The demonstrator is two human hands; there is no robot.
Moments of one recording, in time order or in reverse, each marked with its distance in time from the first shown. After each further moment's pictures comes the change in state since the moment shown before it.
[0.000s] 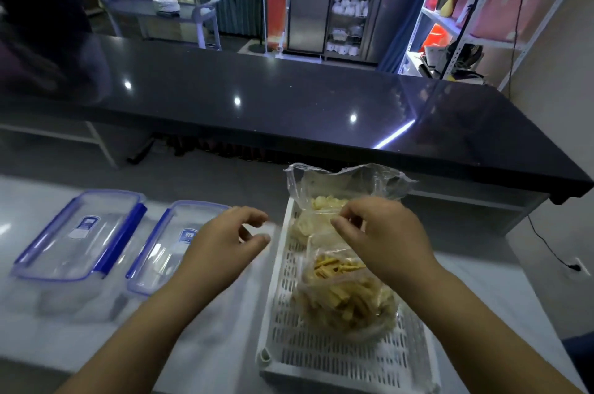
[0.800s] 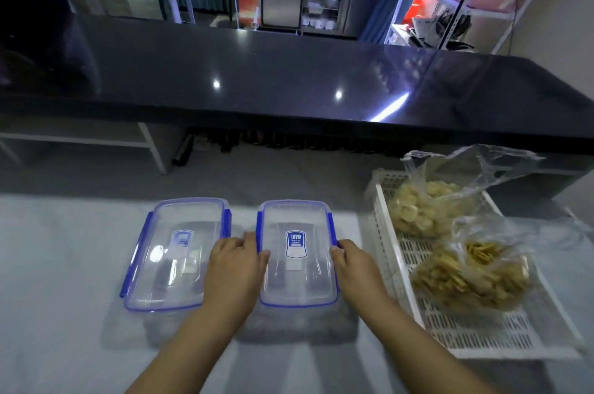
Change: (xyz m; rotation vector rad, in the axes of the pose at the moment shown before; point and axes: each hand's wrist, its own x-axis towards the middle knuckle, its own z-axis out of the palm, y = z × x) left_hand 0.011 -0.217 -0.086 0.506 -0.158 -0.056; right_hand 0.027 -0.148 0.241 0.334 -0.130 0.646
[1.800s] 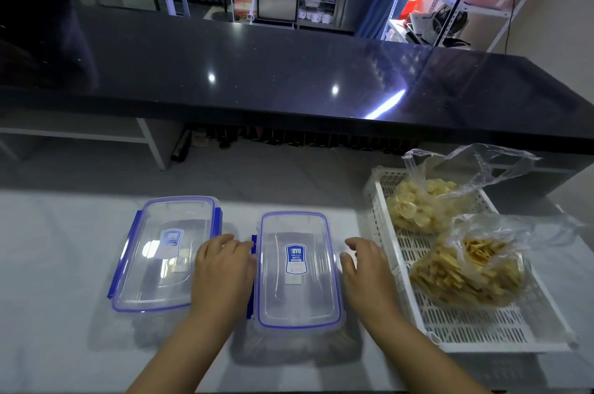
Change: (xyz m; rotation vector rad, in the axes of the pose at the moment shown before) left_hand -0.017 -0.012 -0.010 0.063 0.160 0.093; right_hand -0.025 -0.002 -0.009 -0.106 0.207 -0.041
